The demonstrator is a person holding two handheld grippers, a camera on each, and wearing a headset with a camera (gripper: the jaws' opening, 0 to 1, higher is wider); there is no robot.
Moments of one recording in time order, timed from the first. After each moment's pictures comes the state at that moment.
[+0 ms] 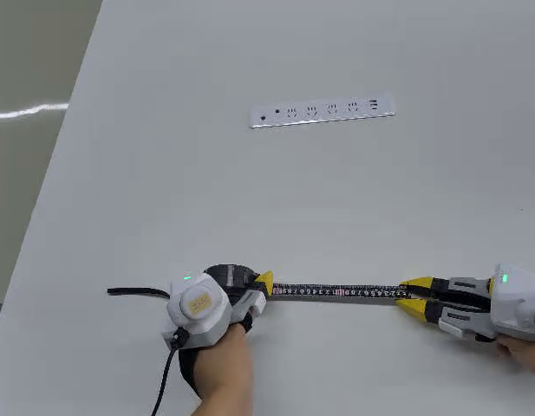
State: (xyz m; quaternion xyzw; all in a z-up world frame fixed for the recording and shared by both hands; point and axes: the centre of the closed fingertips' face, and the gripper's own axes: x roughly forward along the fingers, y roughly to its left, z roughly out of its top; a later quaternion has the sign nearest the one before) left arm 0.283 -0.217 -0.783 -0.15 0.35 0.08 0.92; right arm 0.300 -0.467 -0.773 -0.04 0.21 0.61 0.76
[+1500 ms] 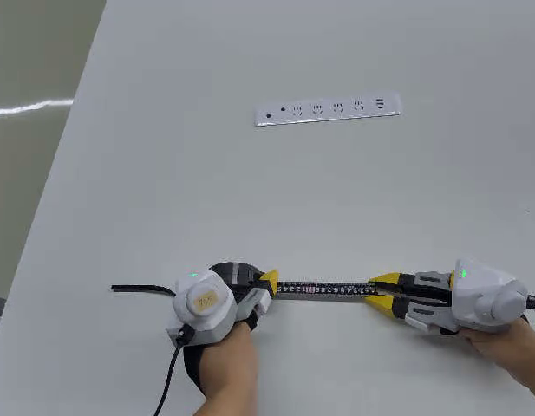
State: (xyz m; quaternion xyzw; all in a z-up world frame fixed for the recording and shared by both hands) left arm 0.282 -0.218 -0.783 -0.15 0.35 0.08 0.92; right arm 0.301 -0.417 -0.782 -0.05 0.19 0.64 0.75
